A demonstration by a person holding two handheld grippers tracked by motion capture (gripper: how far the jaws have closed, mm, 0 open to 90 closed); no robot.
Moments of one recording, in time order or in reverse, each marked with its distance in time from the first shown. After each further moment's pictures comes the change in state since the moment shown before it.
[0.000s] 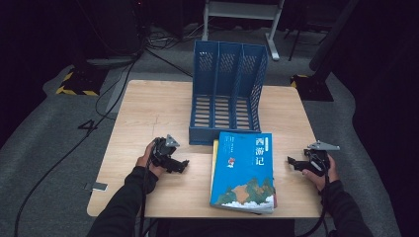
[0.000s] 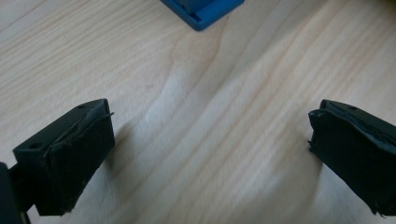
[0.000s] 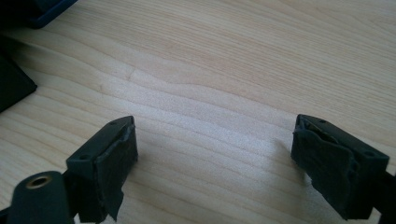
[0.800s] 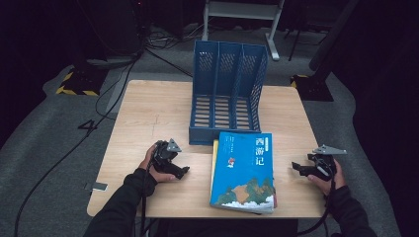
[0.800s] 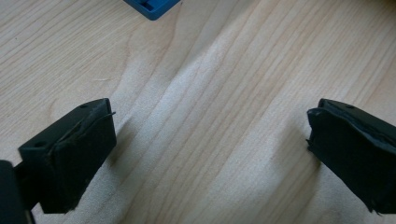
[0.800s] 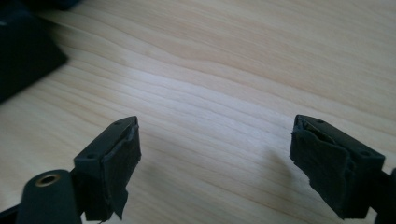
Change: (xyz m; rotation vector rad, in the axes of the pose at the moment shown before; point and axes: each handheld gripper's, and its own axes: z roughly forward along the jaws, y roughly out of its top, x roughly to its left) left arm -0.012 -0.007 -0.012 0.039 -0.082 0.102; right arm 0.000 -0.008 -0.024 0.021 0.040 -0.021
